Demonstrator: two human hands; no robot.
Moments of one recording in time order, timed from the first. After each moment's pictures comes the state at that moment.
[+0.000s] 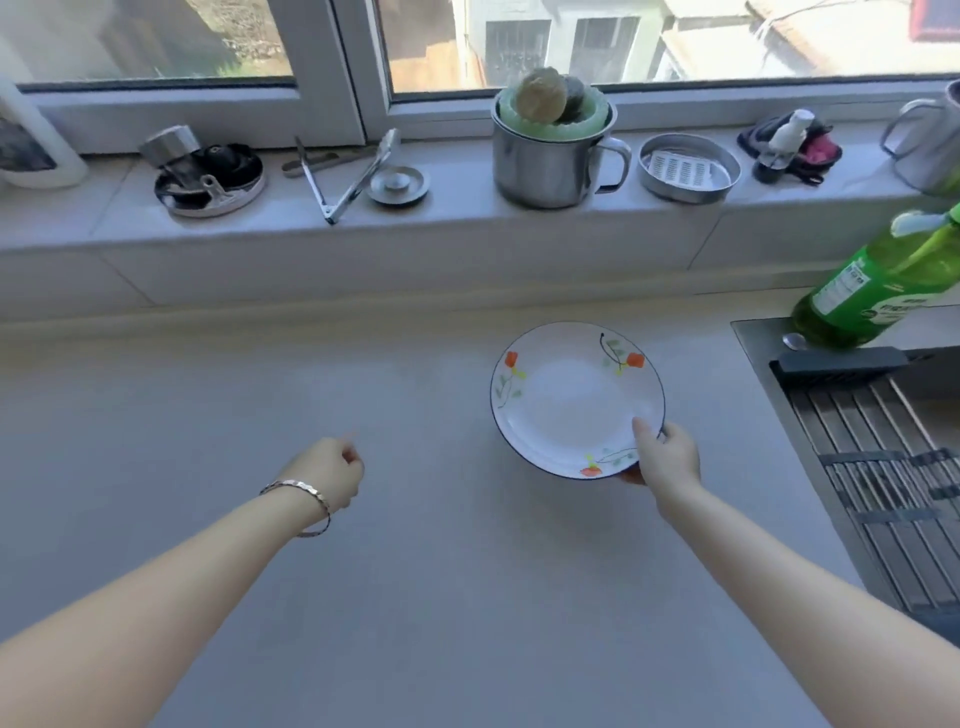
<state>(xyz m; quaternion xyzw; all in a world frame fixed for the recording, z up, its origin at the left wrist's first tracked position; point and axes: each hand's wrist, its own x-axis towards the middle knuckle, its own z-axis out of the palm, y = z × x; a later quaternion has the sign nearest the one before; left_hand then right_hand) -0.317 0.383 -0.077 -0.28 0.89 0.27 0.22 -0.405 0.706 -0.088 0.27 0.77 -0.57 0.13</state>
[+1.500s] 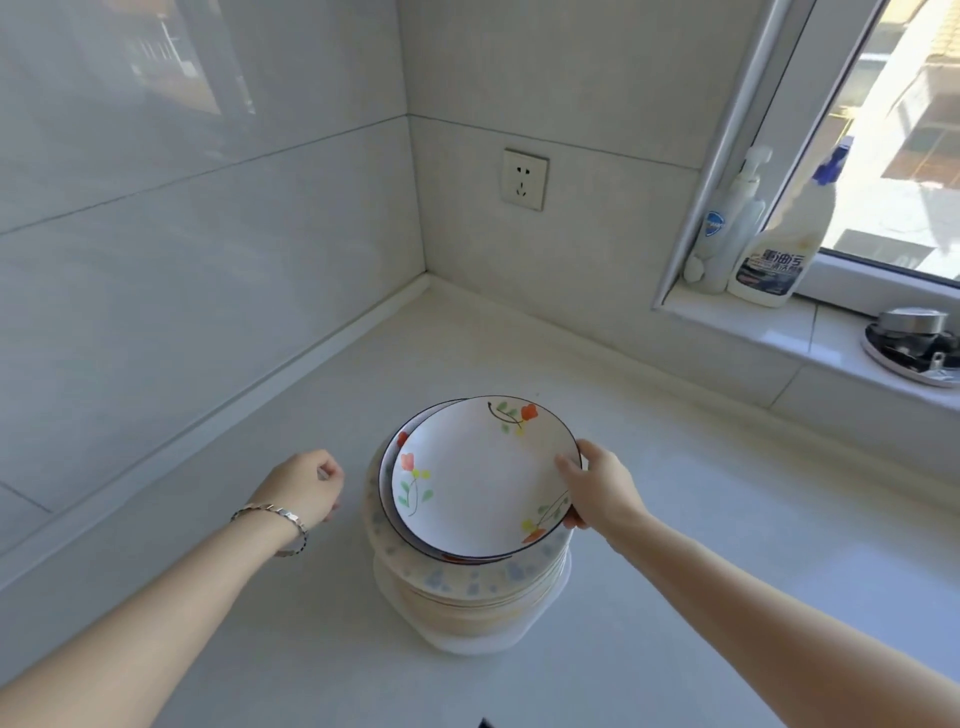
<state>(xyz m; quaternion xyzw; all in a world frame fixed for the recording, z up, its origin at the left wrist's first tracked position) 0.177 -0.132 0.025 -0.59 0.73 0.34 -0.07 -0.056 0.031 0.029 -0.27 0.82 -0.38 0.33</state>
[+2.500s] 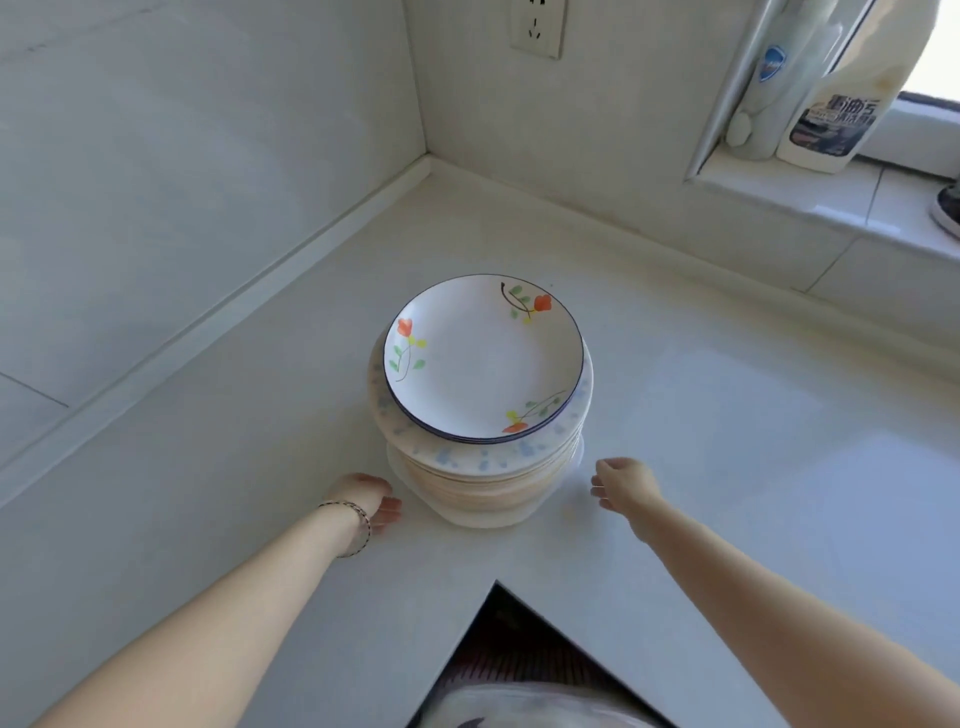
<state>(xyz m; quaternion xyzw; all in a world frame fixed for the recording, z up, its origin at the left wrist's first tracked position) 0.186 -0.060 -0.084 -0.69 0.44 0.57 -0.02 -0.052 0.090 -0.115 -0.05 0.83 -0.37 0.42</state>
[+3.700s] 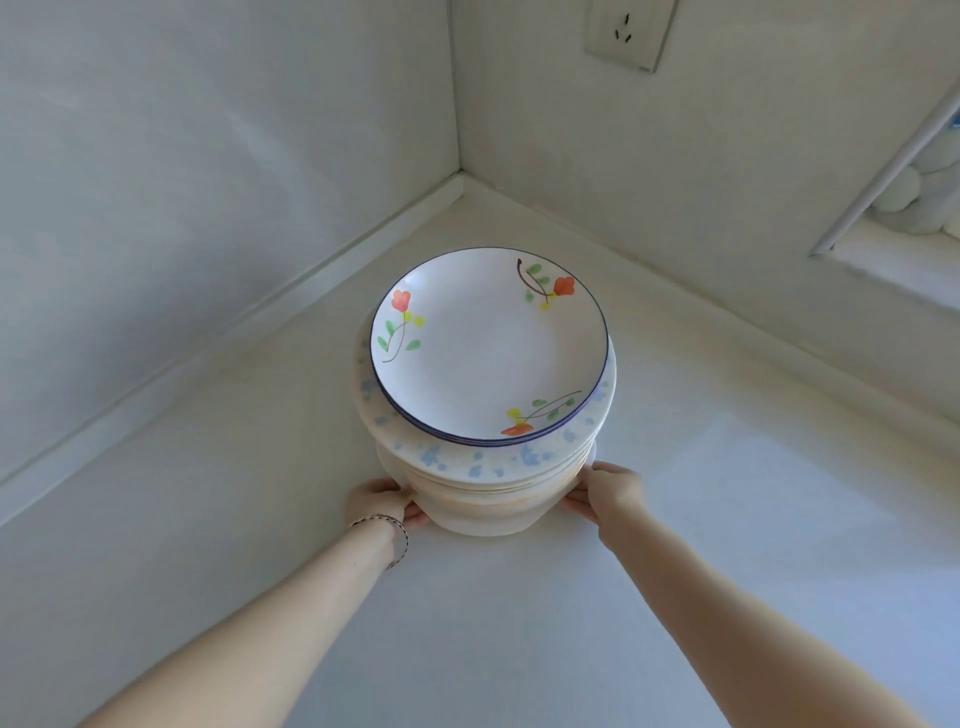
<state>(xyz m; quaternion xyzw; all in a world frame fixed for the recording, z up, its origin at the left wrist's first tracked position) 0.079 -0.188 -0.128 -0.68 0.26 0.64 -0.23 -0.115 -0.095 -0.142 0.08 0.70 -0.52 0.48</state>
